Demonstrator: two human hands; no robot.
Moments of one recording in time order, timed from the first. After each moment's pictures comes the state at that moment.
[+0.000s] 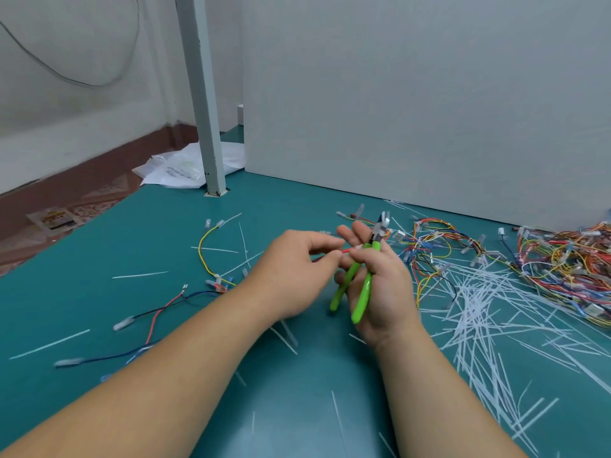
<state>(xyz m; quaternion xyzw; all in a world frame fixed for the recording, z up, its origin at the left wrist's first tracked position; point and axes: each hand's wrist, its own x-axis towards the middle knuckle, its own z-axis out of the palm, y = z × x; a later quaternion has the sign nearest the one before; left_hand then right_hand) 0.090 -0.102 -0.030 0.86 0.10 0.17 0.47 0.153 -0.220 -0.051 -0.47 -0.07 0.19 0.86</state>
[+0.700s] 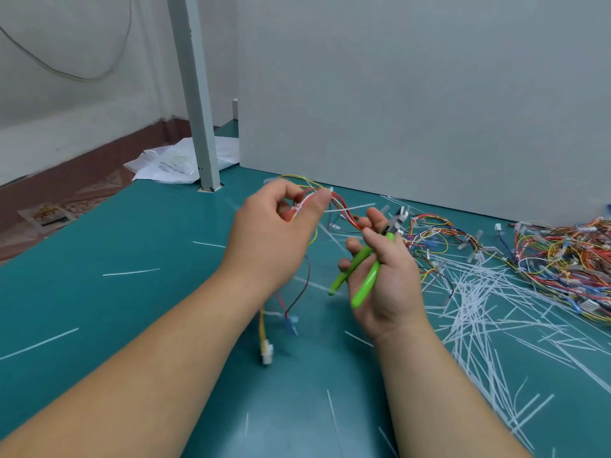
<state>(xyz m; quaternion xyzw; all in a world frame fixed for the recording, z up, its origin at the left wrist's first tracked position) 0.093 -0.092 -0.009 0.77 0.16 0.36 0.50 0.157 -0.223 -0.046 -0.44 -0.07 0.14 0.88</state>
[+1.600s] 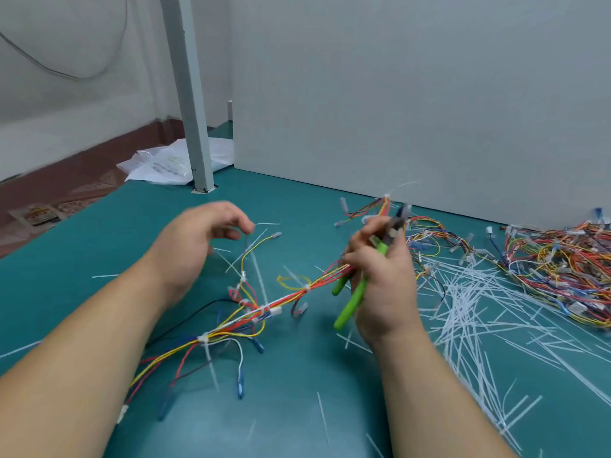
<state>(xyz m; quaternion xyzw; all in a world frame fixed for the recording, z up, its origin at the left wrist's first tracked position) 0.054 -0.018 -0.022 0.77 0.12 0.21 0.59 0.153 -0.231 -0.042 -0.51 -0.20 0.06 0.83</state>
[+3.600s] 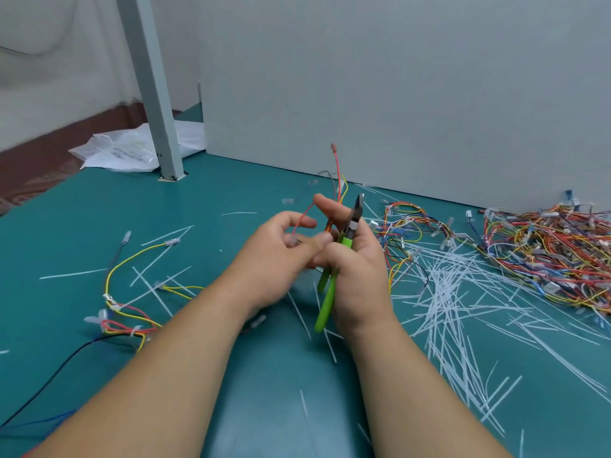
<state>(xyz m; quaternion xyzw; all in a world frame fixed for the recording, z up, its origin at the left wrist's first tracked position) 0.118 -0.112 -0.052 0.69 0.09 0.14 0.70 0.152 -0.225 -0.050 -0.54 -0.18 0.11 0.81</state>
